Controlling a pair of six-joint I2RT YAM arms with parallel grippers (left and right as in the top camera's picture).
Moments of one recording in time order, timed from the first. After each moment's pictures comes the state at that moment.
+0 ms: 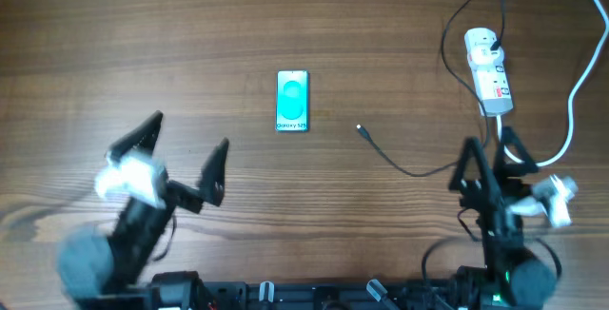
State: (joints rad) left arm 0.04 0.34 0.63 -0.22 0.46 -0.09; right arm -0.12 0.04 0.01 0.54 -0.25 0.71
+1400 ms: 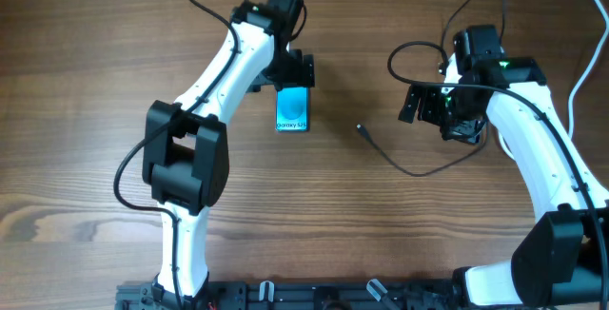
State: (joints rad) left arm -0.39 2.20 1.87 -1.11 0.03 -0.42; right arm 0.08 1.62 1.27 -1.07 -0.21 0.36
